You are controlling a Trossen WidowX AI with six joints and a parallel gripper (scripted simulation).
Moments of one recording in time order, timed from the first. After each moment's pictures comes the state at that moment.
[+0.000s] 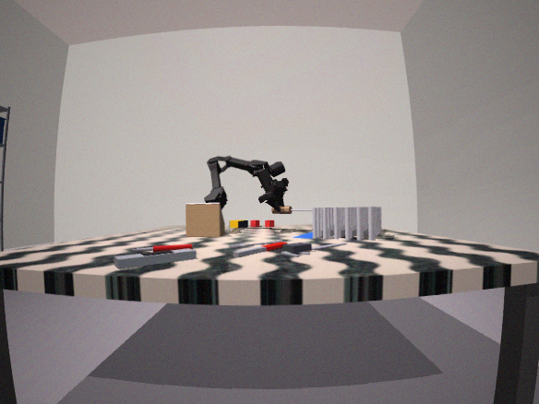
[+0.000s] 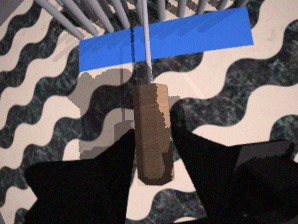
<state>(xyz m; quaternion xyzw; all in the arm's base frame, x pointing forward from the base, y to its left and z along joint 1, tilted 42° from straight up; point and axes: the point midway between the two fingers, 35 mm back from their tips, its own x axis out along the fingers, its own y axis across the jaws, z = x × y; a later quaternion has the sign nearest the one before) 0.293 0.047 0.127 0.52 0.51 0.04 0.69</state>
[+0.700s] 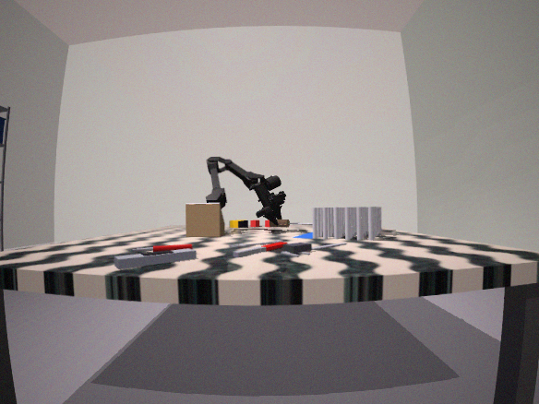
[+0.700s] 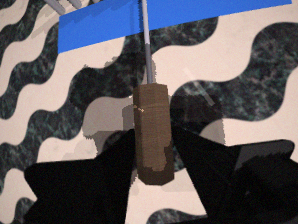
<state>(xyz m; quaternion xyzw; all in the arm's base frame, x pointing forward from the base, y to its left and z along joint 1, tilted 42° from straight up) 0.283 0.093 0.084 0.53 0.50 0.05 0.68</state>
